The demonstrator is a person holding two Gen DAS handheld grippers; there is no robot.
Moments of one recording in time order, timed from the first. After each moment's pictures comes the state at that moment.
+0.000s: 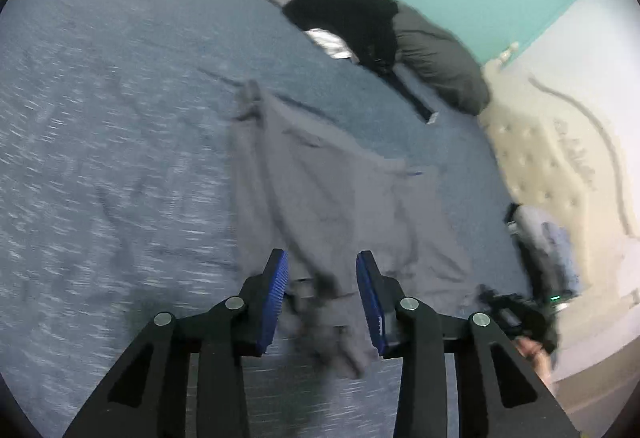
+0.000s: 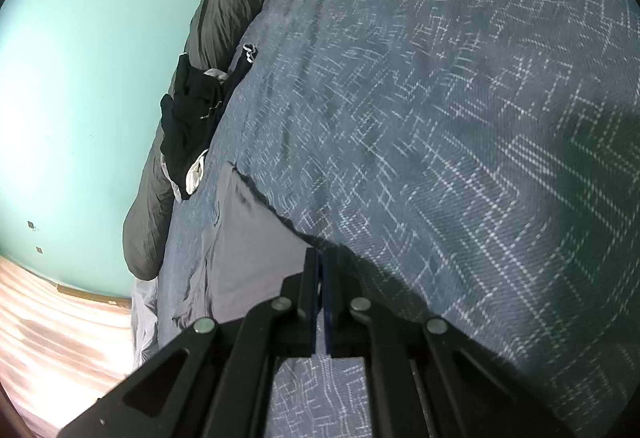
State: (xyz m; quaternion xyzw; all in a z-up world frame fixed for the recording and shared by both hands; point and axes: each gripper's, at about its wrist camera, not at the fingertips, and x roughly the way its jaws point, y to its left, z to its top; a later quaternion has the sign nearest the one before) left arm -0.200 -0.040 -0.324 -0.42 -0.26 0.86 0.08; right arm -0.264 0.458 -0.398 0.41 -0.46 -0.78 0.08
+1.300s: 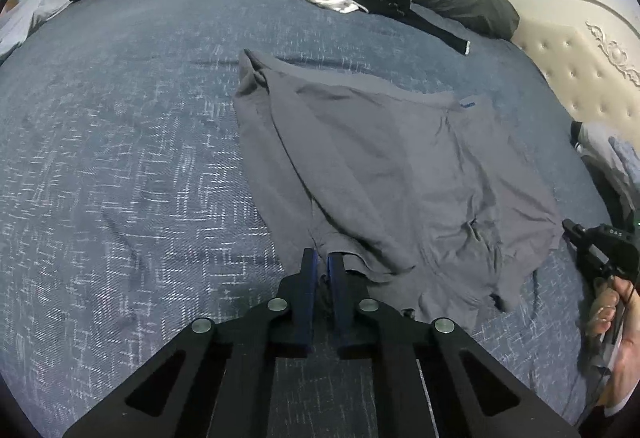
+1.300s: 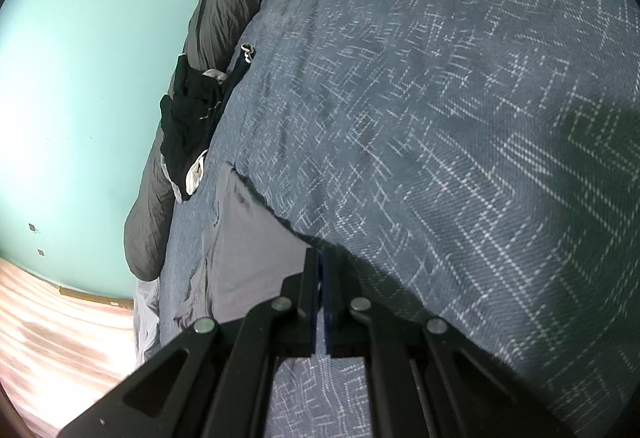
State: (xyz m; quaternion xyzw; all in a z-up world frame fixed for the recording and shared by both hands) left arm -0.219 -0.001 -0.350 -0.47 -0.10 0.88 0.04; right arm -0.265 0.461 -0.400 0.41 -0.47 -0.78 0.08
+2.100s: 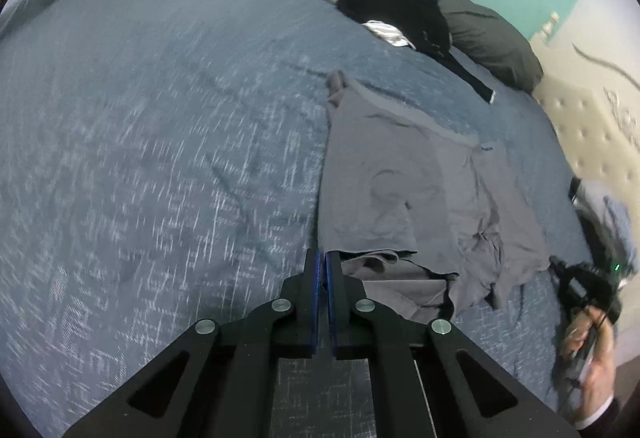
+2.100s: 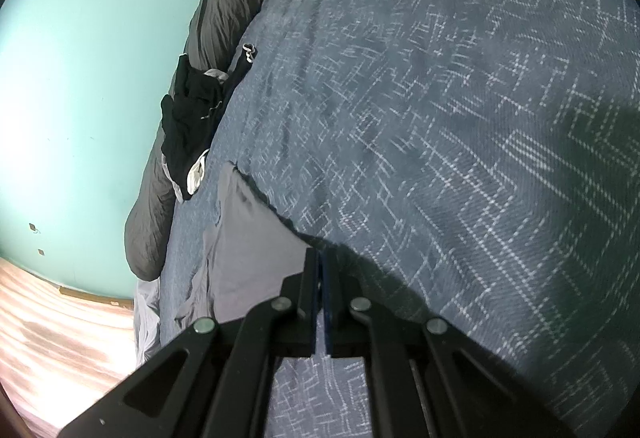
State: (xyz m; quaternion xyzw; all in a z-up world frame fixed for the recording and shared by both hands) left arm -0.170 -0.066 -0.341 -0.45 -0.20 0.87 0.00; right arm -0.264 0.458 -0.397 0.41 -0.47 -0.78 0.08
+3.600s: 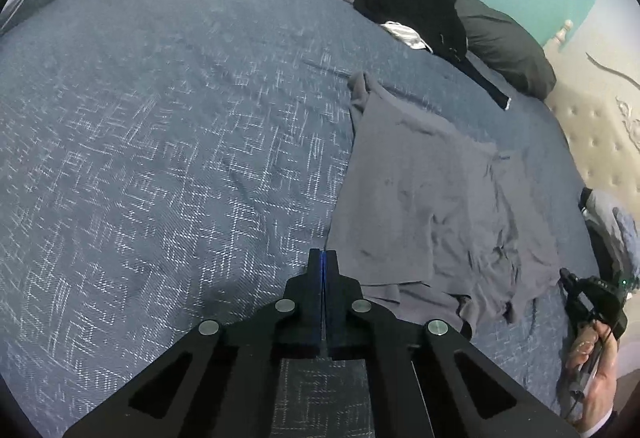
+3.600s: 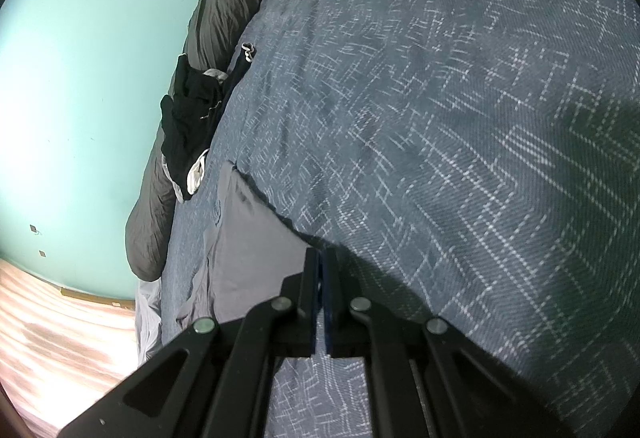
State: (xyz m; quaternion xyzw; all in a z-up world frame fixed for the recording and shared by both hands) left arm -0.178 -0.077 -0.345 -0.46 -0.19 0.87 -0.01; right arm -0.266 0.459 -0.399 0.41 -0.47 -0.78 0.08
